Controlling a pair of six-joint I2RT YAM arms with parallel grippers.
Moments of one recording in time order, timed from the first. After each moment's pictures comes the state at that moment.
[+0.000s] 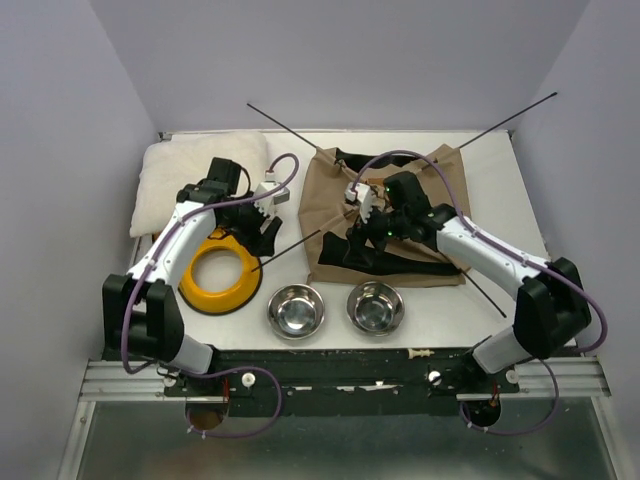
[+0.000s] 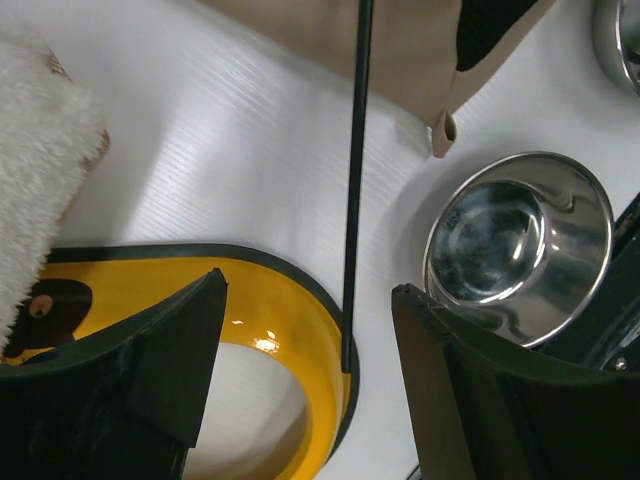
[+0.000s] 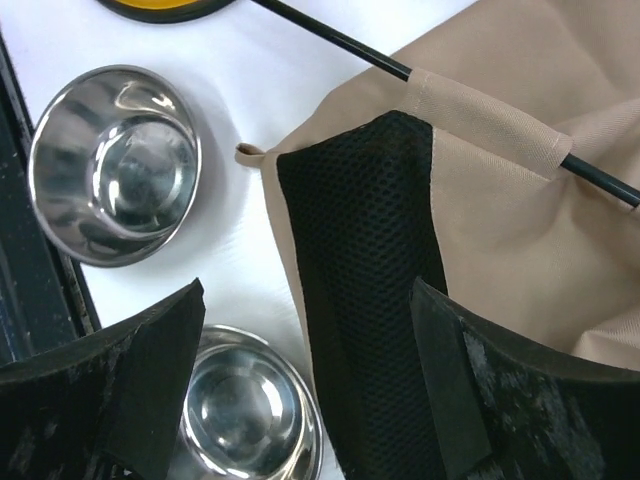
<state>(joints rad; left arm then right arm) -0.21 1.43 1.18 -0.89 0.54 0.55 0.56 1.48 1.10 -0.40 -0.60 -0.33</state>
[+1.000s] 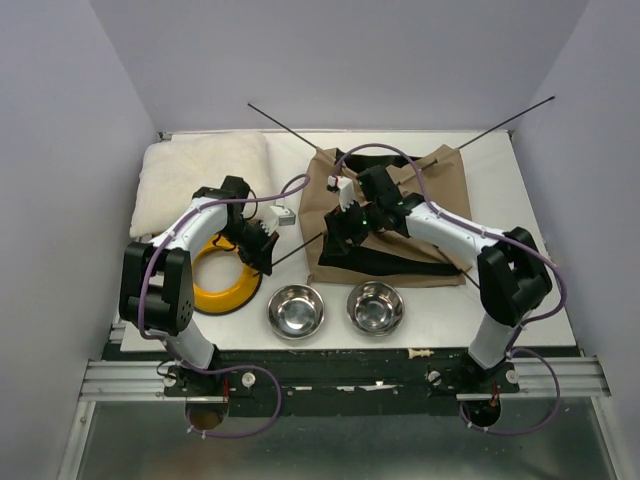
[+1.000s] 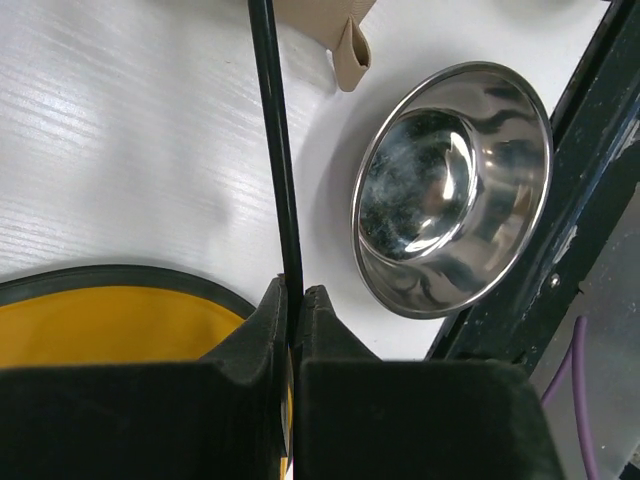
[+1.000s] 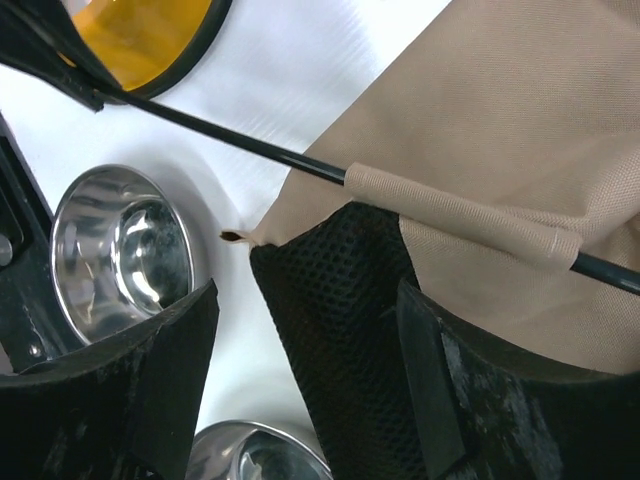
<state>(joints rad) -0.19 1.65 1.16 -1.04 0.69 0.75 0.62 1.76 1.26 -0.35 -0.54 -0.04</state>
